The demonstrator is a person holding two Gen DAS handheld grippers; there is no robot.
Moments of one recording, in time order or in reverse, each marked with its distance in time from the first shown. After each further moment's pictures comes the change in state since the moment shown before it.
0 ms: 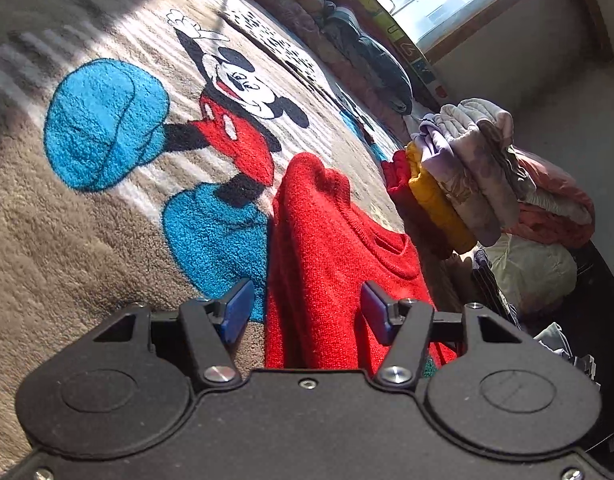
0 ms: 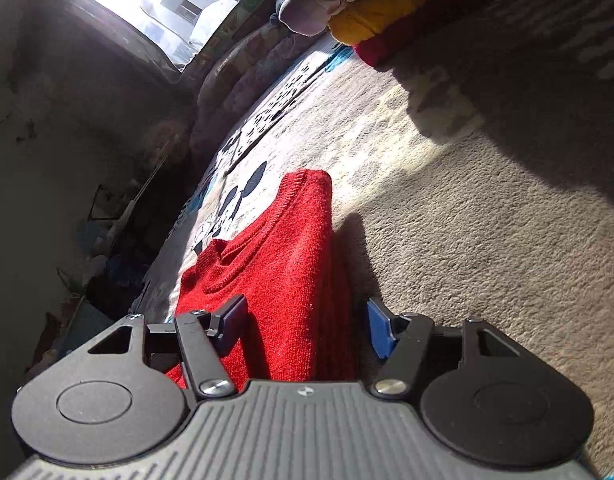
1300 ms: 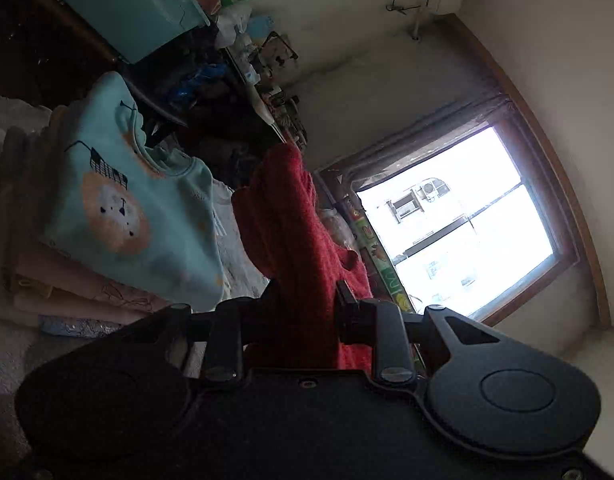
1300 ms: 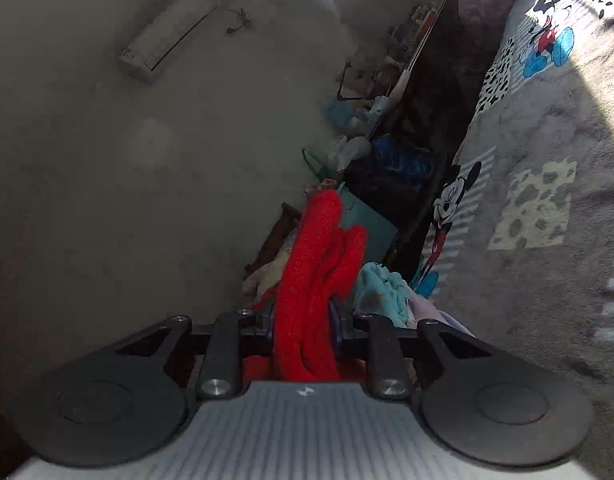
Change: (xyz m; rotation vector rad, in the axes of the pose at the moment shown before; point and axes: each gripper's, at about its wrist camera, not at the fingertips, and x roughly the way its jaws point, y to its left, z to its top) left arm -0.381 0.104 0.077 -0.361 -0.800 0.072; right arm 0.178 0.367 -0.100 -0.078 0.394 0.756
